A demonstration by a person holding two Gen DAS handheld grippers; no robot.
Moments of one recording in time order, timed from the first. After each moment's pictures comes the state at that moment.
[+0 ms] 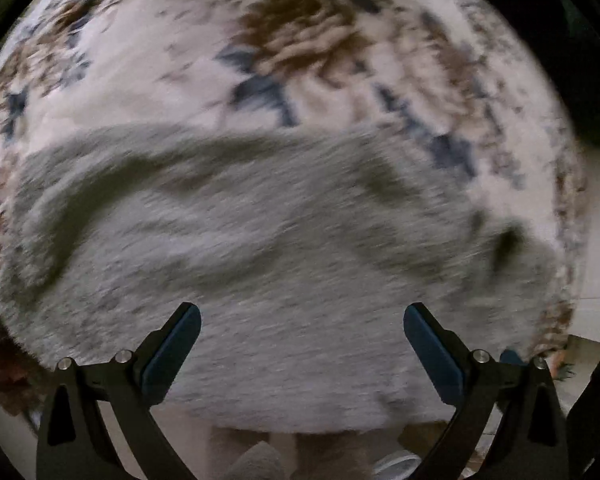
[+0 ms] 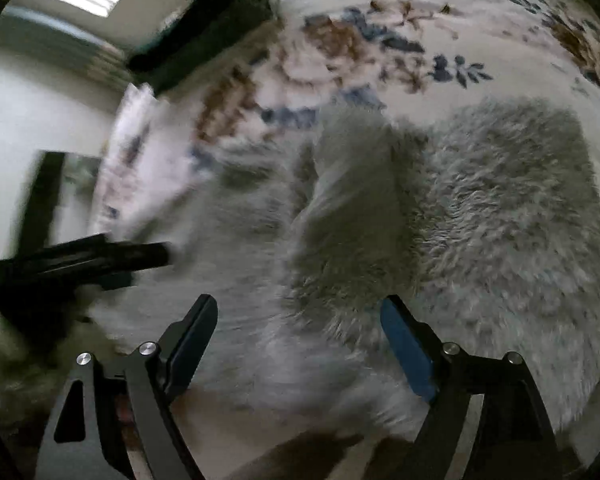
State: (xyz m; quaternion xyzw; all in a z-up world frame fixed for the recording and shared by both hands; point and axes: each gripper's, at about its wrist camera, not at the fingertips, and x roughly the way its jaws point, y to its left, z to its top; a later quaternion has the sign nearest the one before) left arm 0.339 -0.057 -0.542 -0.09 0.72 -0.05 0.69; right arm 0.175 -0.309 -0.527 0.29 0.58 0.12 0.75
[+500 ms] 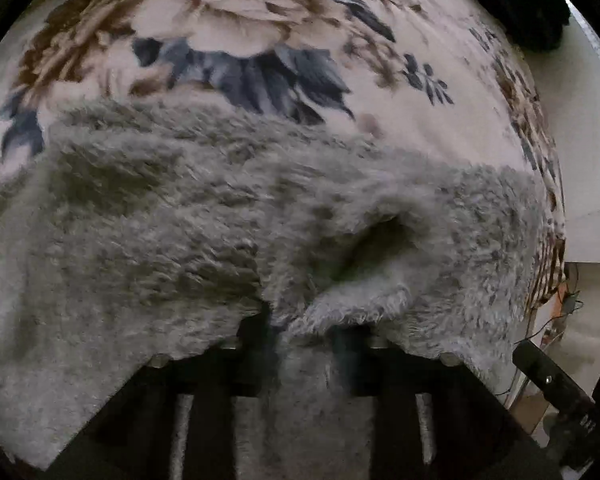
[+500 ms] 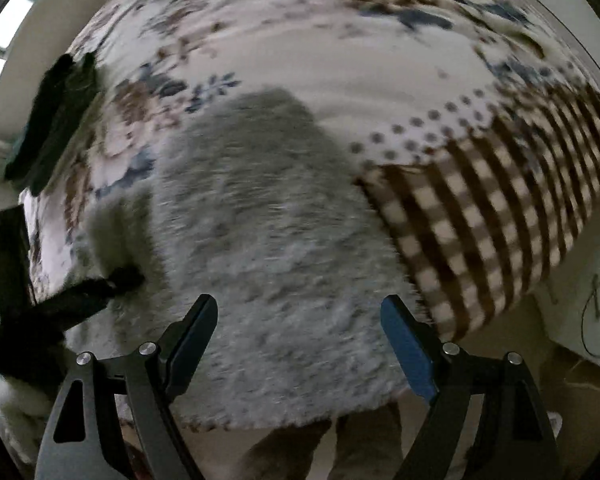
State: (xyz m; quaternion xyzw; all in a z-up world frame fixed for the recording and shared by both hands) left arm 0.282 -0.179 -0.597 -0.02 0.71 -0.18 0.68; right arm 0.130 -0.417 -0.557 0.30 0.63 -0.14 0.70
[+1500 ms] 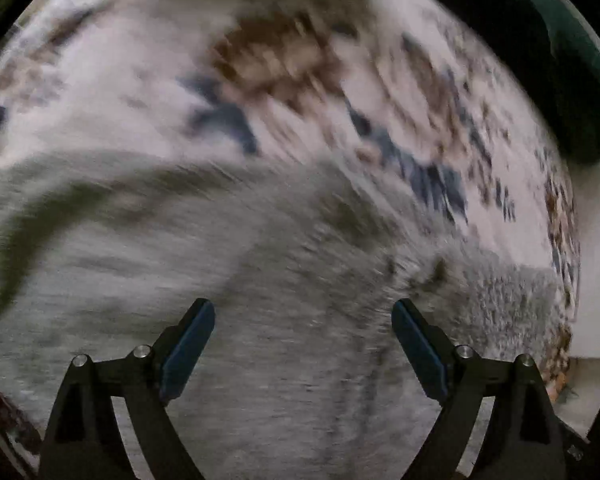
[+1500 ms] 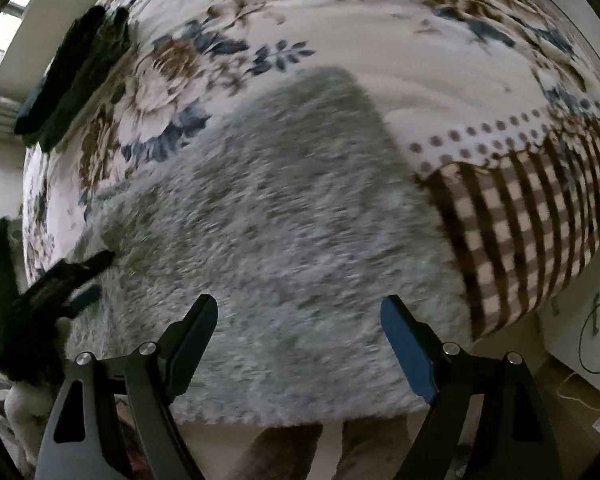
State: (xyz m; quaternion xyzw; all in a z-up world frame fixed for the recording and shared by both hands) left arm 0.279 -0.039 -0.547 -0.09 0.64 -0.04 0.77; right arm 0.170 -0.331 -0.545 0.23 0.67 -0.08 0.70
